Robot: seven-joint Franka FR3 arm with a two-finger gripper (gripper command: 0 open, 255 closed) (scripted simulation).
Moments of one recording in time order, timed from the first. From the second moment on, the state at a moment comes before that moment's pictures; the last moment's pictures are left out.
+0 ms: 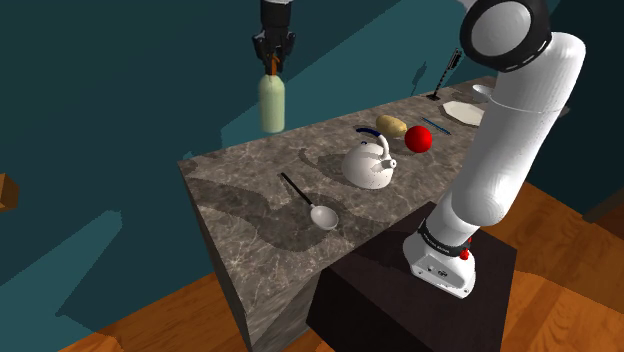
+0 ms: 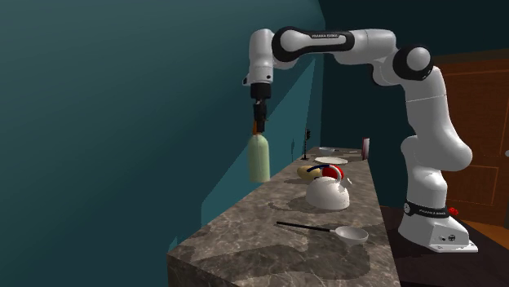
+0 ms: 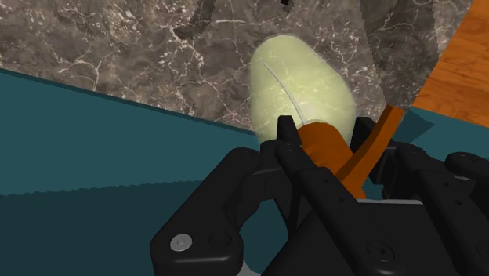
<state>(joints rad) 0.01 0.20 0.12 -1.45 0.00 1.65 0.15</state>
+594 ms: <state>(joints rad) -0.08 0.08 0.05 -1.51 0.02 1.58 -0.01</state>
